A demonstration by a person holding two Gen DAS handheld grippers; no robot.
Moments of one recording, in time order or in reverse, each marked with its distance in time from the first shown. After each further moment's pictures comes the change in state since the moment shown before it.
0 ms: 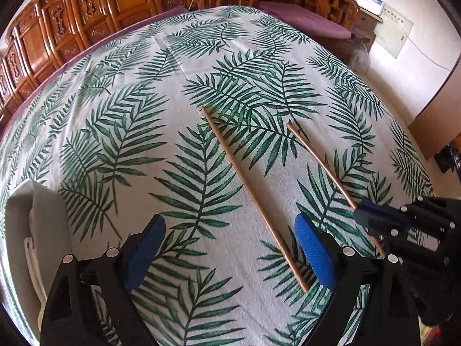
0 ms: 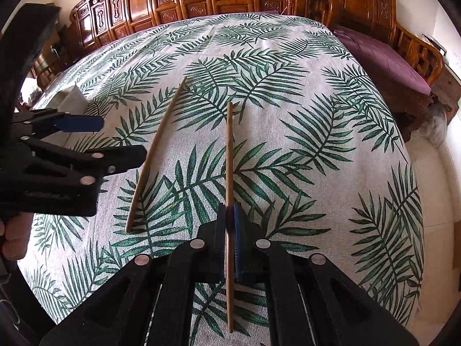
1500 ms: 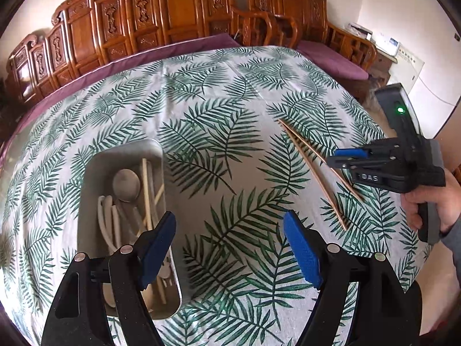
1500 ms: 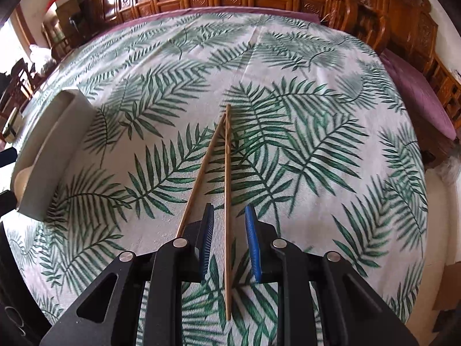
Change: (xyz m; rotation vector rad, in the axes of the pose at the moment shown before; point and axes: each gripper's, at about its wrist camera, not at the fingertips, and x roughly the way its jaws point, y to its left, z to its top) left arm -0.102 0.093 -0.066 -0.113 -0.150 0.056; right arm 0.037 0.044 0.086 -0.165 0.085 0.034
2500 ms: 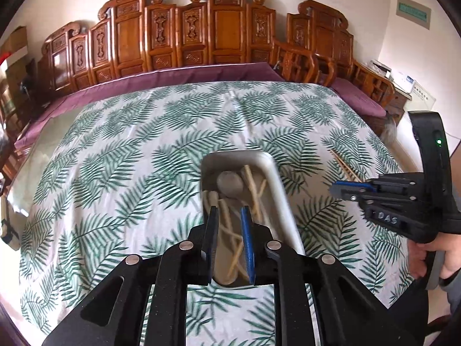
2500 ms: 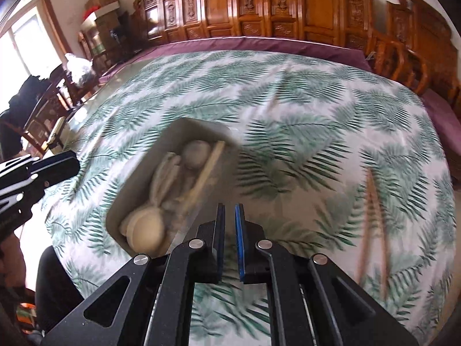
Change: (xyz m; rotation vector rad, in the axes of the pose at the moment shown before) left arm -0.085 0.125 -0.028 -0.109 -0.128 0.044; right arm -0.066 0.172 0.029 -0.020 -0.142 0.127
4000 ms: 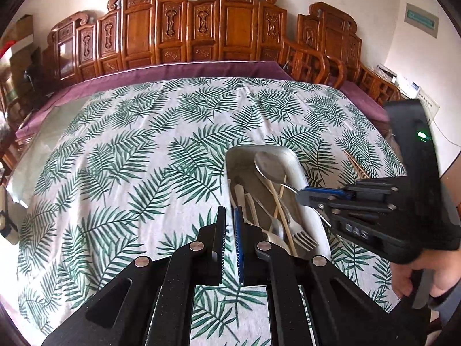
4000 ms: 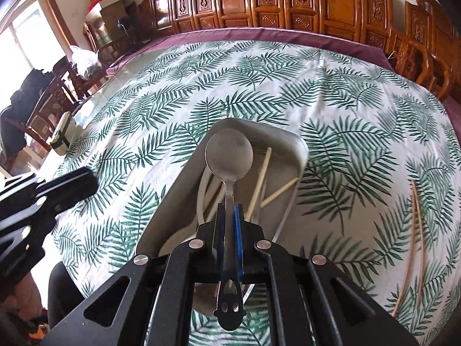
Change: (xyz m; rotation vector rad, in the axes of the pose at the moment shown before) left arm 0.003 0.048 -0.010 -0.048 0.007 0.007; right arm 0.055 0.084 0.031 -0.016 0.061 0.050
